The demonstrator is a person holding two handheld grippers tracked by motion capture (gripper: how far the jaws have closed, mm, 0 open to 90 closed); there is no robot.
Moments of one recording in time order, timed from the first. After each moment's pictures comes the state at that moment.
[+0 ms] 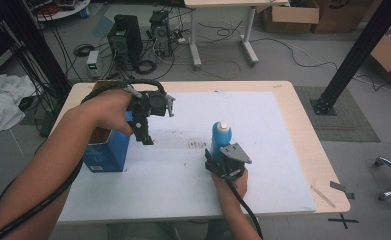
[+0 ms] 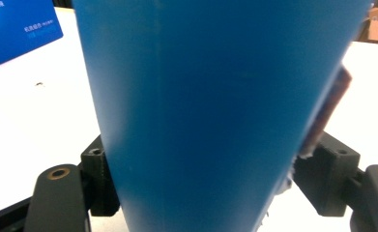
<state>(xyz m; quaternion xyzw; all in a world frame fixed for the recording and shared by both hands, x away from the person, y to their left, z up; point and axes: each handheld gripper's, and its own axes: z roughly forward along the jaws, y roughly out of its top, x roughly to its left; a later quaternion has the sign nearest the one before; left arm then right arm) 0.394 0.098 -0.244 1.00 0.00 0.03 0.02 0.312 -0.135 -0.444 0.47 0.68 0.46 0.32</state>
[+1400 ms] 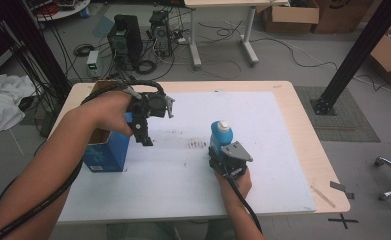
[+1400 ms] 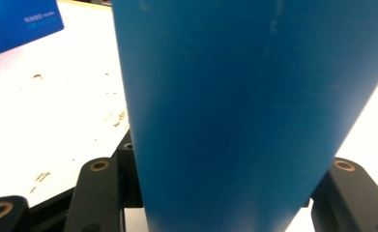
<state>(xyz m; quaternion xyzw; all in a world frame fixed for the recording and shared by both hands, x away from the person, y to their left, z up) 0.394 0.099 -0.247 1.00 0.01 0.03 0.02 0.315 -0.141 -0.439 0.45 0.70 0.45 0.32</state>
